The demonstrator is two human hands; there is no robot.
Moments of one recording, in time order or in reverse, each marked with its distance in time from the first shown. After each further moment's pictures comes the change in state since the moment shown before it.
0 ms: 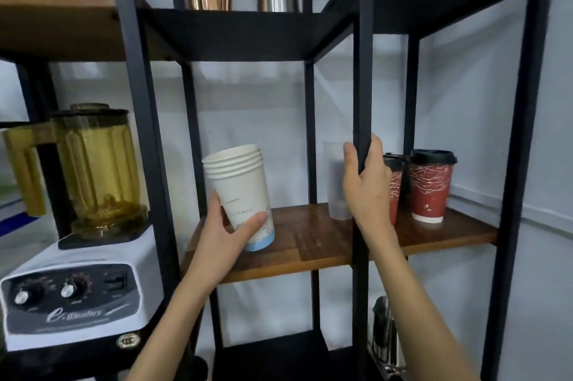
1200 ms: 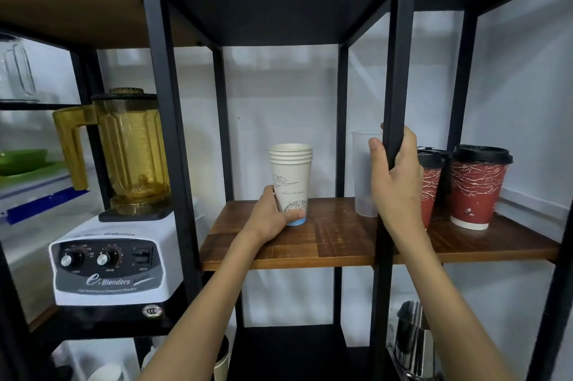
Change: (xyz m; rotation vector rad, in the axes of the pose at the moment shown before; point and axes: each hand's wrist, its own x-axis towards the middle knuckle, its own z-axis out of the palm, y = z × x) left_hand 0.068 -0.054 0.043 0.285 -0.133 -0.225; right_hand 0.002 0.008 0.002 0.179 -0.054 0.084
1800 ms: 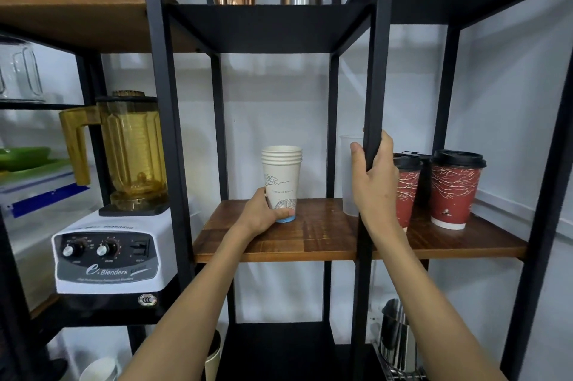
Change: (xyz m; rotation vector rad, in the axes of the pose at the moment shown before) left_hand -0.002 0.003 -0.002 0.021 -0.014 -0.081; right_hand -0.001 -0.005 -0.002 -0.045 -0.048 0.009
